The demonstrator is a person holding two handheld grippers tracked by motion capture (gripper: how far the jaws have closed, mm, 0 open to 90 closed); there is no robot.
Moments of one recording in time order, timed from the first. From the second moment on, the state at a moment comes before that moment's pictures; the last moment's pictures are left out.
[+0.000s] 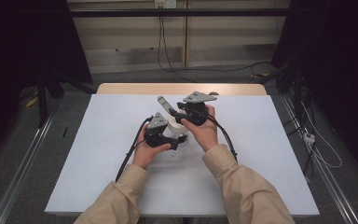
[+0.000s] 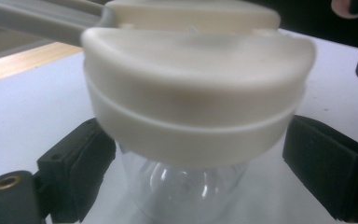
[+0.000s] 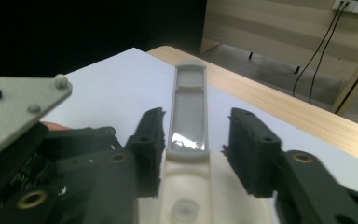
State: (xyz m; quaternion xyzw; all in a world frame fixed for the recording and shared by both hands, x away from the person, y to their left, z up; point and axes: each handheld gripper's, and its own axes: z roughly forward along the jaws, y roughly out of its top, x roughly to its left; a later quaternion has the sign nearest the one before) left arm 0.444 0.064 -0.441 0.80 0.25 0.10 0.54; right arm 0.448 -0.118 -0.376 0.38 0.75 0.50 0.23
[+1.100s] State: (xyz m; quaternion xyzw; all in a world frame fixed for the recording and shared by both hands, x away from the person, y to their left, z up) left arm 0.404 0.117 -0.432 0.82 0.25 0.11 0.51; right arm 0.378 -0.180 -0.406 0.37 0.75 0.50 0.21
